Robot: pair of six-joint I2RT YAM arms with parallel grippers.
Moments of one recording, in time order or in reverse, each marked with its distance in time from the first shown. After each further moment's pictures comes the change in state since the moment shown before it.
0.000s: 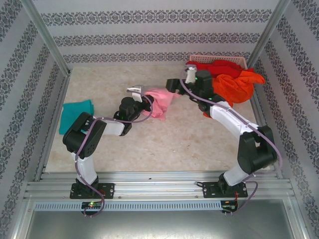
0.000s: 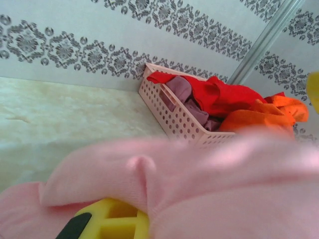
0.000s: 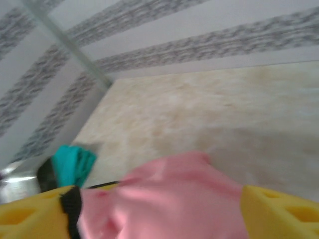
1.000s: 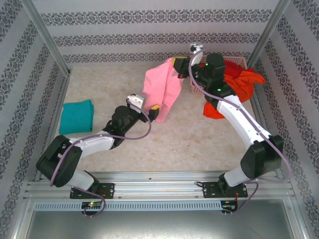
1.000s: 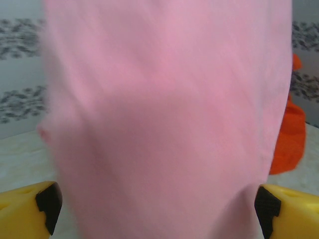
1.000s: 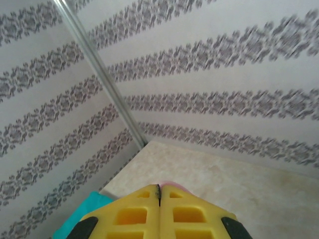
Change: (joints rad) left arm -0.102 -0.430 -0.206 -0.226 -0.121 0.373; right arm 0.034 -0.029 0.259 0.005 -0.111 -0.068
